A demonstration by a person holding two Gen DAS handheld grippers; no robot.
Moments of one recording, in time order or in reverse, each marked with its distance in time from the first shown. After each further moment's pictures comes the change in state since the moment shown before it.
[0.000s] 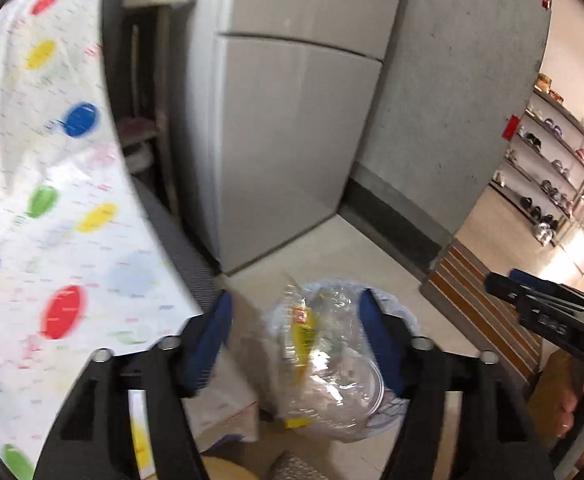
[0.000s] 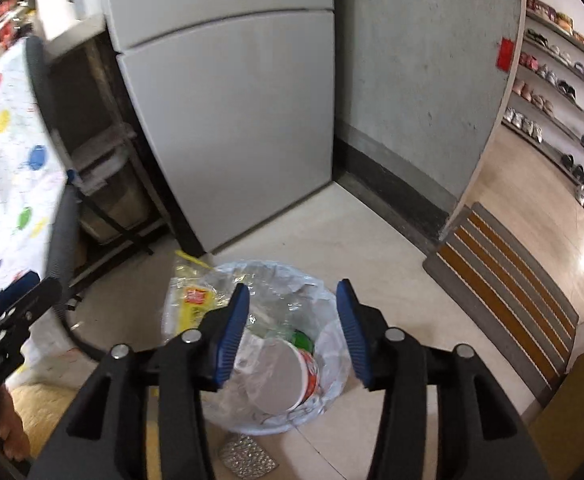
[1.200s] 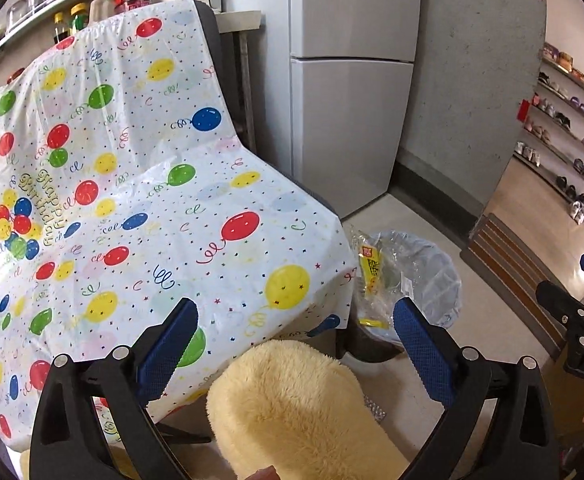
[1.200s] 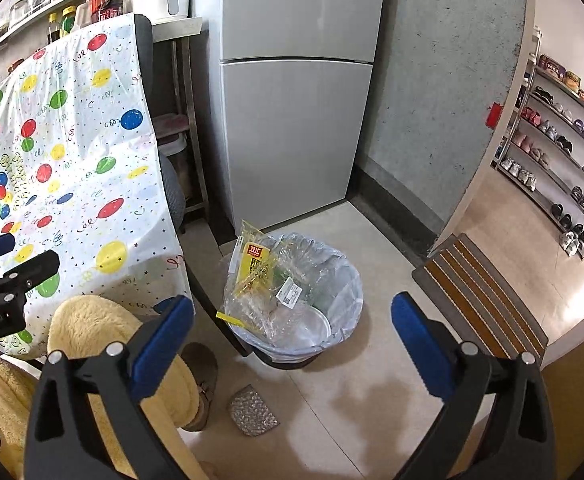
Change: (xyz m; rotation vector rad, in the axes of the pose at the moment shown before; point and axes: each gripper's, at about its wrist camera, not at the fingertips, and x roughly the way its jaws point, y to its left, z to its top) left arm -0.153 0.039 -0.051 0.036 0.054 0.195; right arm -0.138 0.078 -0.077 -0.151 -0.075 -0.022
